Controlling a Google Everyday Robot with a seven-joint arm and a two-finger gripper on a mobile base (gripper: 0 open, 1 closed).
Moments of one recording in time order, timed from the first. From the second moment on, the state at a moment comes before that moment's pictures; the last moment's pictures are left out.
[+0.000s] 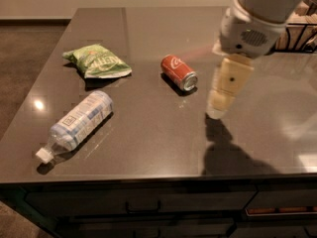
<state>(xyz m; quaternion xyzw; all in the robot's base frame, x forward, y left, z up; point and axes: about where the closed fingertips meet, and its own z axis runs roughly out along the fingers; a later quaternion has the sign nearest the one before) 0.469 -0.127 0.965 -0.61 0.78 0.05 0.13</state>
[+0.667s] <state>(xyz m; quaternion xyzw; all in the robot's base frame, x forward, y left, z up) 0.521 -0.098 0.937 -0.50 0.86 0.00 0.12</state>
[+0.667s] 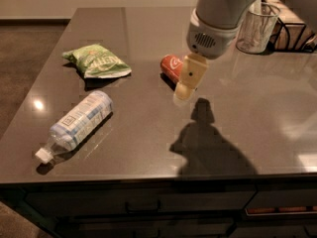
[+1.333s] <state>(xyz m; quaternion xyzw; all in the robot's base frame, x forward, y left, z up) 0.576 -0.096 0.920 -0.34 0.93 0.03 0.11</state>
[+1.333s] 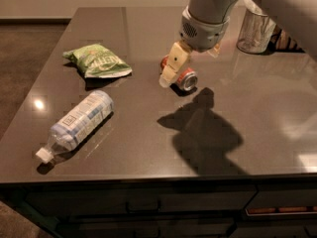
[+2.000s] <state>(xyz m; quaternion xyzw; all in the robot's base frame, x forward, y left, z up) 0.616 -0.066 0.905 -0.26 0.96 0.04 0.10</state>
